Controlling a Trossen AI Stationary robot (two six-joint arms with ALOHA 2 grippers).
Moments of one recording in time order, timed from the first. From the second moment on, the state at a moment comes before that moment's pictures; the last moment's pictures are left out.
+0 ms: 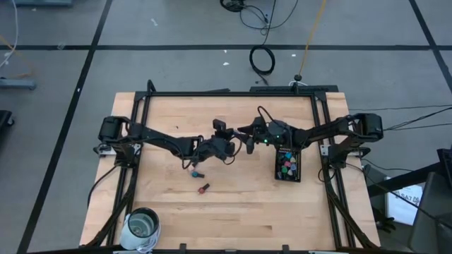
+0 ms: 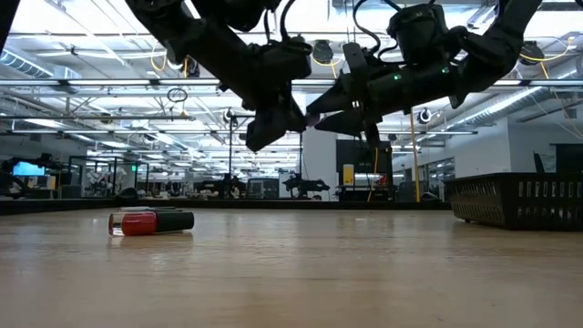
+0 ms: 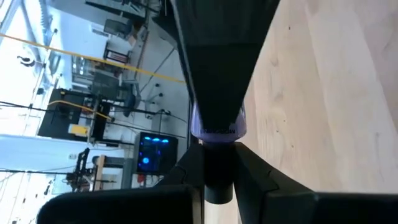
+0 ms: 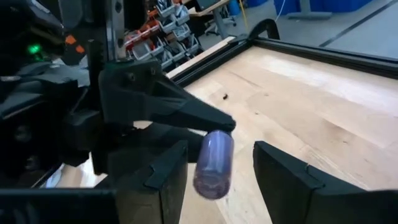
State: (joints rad) left arm -0.06 1.79 1.03 0.26 -0.74 0.78; right arm -0.16 1.57 0.59 0.80 0.08 0.48
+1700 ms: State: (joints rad) left arm -0.10 1.78 1.16 0.05 -0.54 0.11; right arm -0.20 1.56 0.59 0.75 -0.01 0.15
